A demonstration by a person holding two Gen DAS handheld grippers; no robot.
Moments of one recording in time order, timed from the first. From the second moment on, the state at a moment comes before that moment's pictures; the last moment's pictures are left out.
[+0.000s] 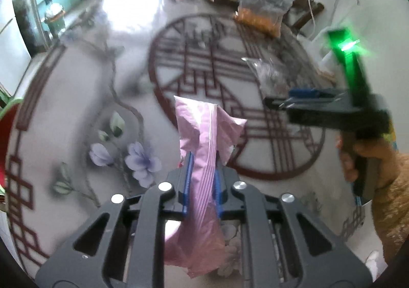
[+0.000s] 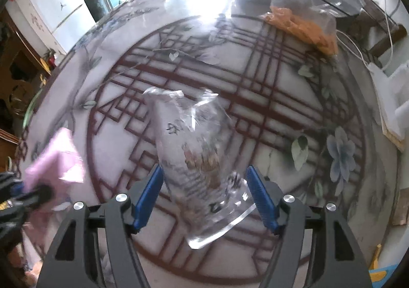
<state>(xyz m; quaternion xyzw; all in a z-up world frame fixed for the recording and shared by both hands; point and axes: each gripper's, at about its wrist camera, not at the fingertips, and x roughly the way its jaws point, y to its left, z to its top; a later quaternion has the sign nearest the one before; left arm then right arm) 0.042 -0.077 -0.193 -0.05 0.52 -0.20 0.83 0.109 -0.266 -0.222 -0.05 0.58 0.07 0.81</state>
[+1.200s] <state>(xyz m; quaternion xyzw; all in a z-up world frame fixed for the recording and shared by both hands) 0.041 0.051 -0.116 -0.11 0.41 -0.17 0.89 0.069 -0.133 -0.080 -0.01 0.43 0.07 0.90</state>
